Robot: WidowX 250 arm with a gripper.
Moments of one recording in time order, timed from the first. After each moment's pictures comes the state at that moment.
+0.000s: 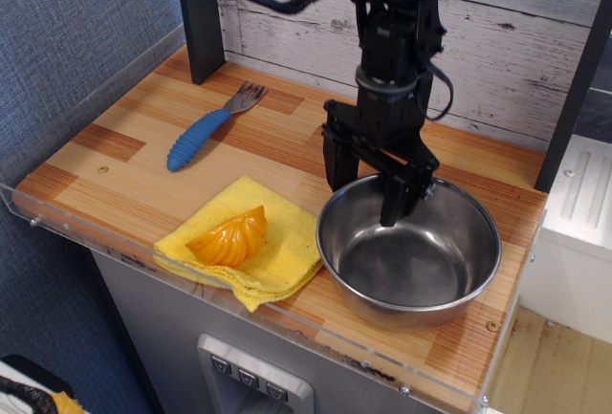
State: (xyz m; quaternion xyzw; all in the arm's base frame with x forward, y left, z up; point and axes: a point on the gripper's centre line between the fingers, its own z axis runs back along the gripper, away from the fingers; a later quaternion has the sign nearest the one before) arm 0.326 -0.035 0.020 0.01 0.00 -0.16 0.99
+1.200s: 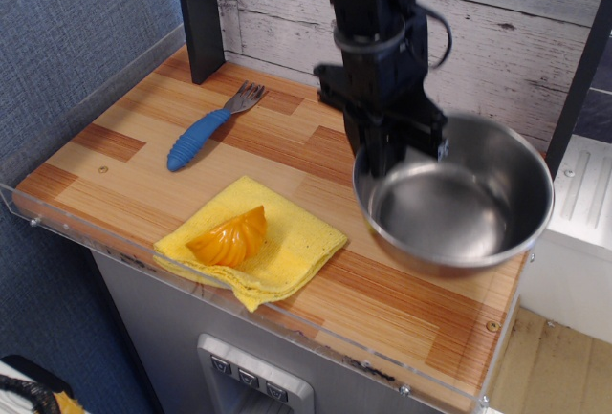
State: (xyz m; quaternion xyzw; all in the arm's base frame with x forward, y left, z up) arm 0.314 -0.044 0.079 -0.05 -0.10 -0.14 0.98
